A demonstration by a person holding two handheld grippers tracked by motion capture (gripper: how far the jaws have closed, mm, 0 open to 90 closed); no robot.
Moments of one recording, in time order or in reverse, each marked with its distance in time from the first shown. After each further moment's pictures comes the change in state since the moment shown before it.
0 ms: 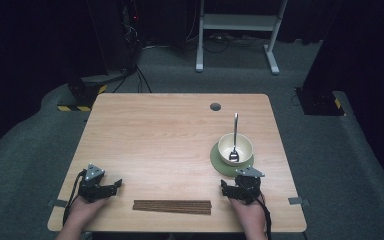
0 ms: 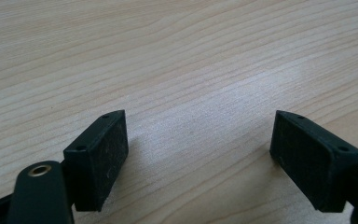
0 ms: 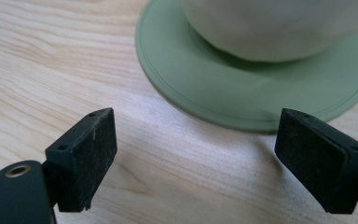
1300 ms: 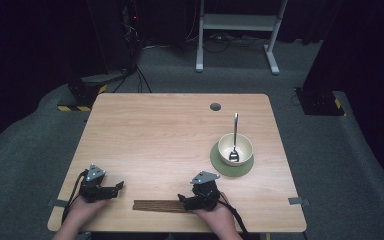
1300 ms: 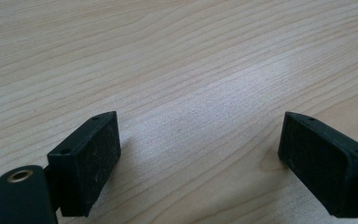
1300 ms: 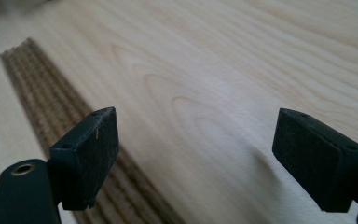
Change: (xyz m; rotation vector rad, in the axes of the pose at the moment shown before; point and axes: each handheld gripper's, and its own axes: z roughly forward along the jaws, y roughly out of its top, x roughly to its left) left arm -0.002 -0.001 0.000 0.011 -0.031 0.029; right arm 0.111 0.019 0.021 0.040 0.390 -0.282
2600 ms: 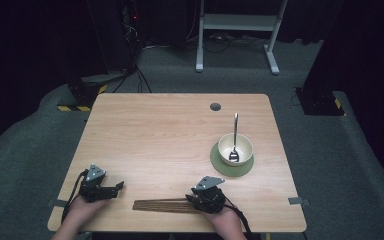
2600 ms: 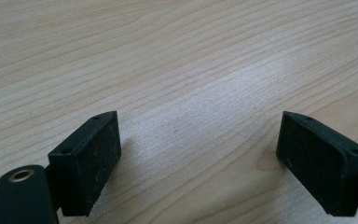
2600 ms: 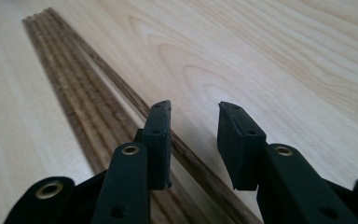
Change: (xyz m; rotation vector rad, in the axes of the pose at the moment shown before) left arm 0.001 0.000 0.000 -0.003 -0.011 0.009; right arm -0.007 -0.013 -0.014 0.011 0.021 -0.032
